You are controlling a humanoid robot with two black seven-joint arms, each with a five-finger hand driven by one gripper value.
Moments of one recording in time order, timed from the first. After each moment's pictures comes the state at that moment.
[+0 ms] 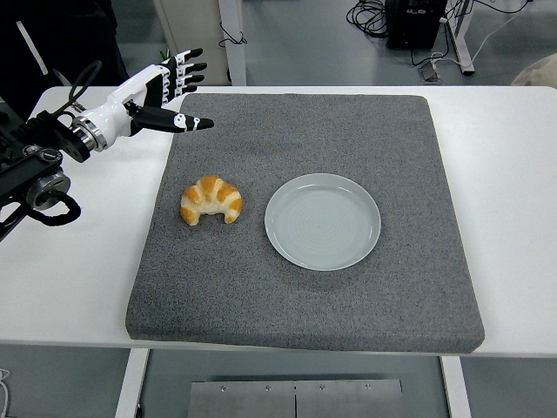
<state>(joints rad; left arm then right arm) -1.01 0.54 -0.33 -0.92 0.56 -0.17 -0.39 -0.07 0.00 0.00 0.14 -0.10 0.02 0.41</state>
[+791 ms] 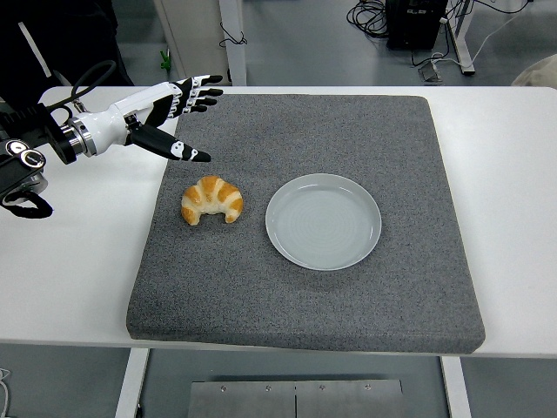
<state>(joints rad) -1.02 0.59 -0.33 -0.98 0.81 -0.31 -0.39 -0.07 0.00 0.00 0.14 -0.10 0.02 0.41</state>
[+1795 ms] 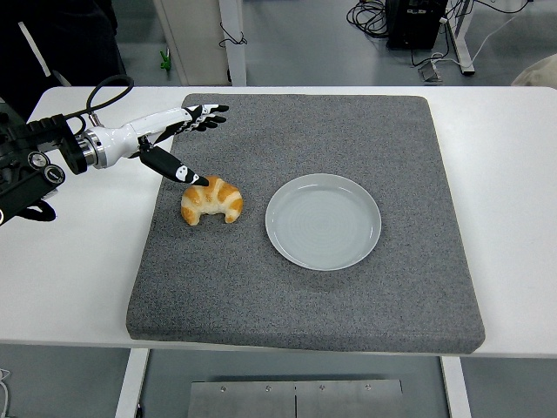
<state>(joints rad) -1.01 0.53 -0.29 -0.91 1.05 -0.24 -0.39 -0.07 0.00 0.00 0.14 -0.10 0.02 0.41</state>
